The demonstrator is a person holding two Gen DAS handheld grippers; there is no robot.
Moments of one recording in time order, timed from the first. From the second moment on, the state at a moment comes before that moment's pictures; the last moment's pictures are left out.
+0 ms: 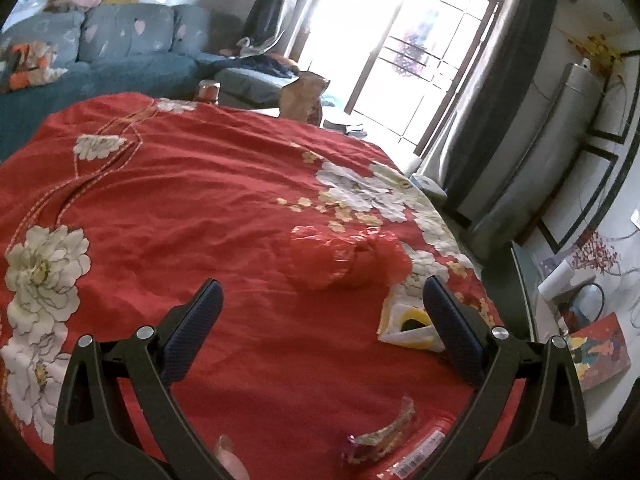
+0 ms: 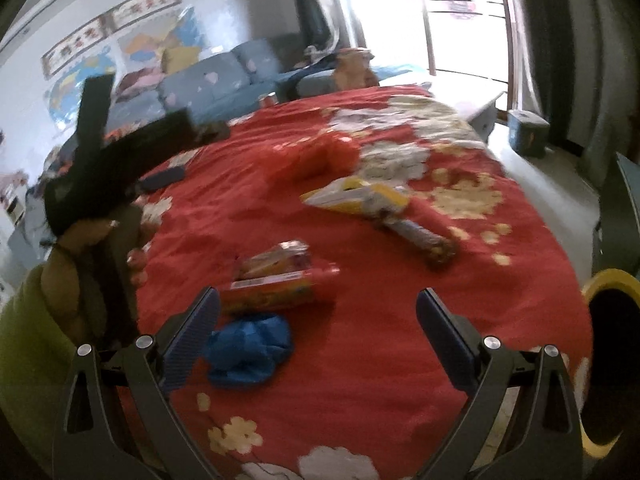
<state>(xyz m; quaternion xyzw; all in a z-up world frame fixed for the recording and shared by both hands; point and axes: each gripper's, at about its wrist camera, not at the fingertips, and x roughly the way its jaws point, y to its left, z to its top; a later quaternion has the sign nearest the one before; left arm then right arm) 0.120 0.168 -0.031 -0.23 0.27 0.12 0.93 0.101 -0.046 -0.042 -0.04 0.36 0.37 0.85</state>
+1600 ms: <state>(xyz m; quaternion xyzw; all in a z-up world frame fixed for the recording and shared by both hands) 0.208 0.193 -0.085 -0.29 0.34 0.07 0.89 0.140 -0.051 -0.069 0.01 0.40 0.35 0.84</state>
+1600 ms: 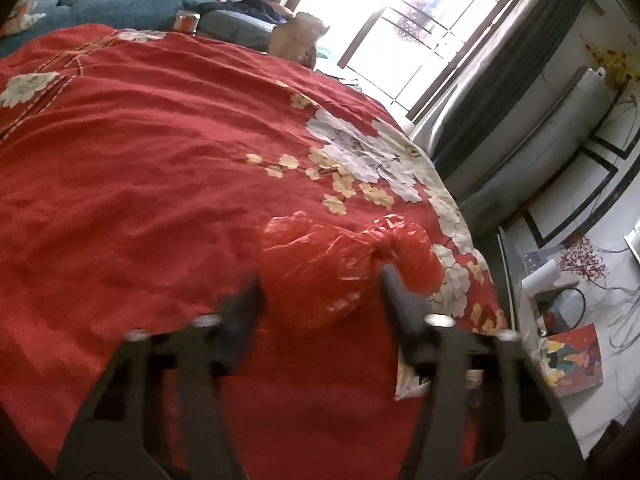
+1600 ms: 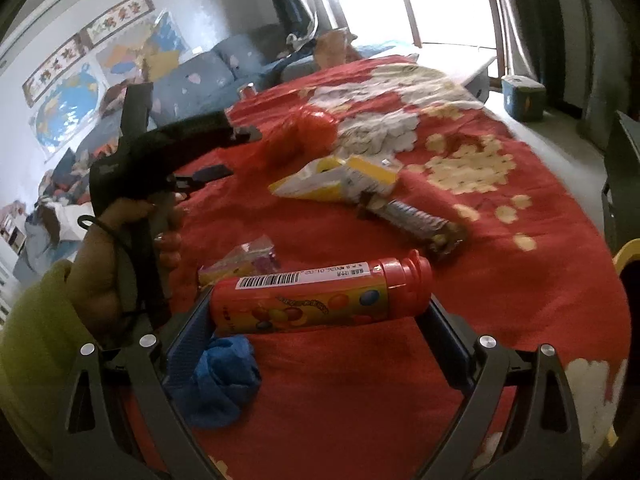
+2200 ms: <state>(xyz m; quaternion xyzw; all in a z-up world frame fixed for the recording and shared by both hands) 0.159 0.149 -0.023 -0.24 0.26 0.01 0.94 0.140 -0.087 -0.043 0.03 0.36 0.32 0.88</state>
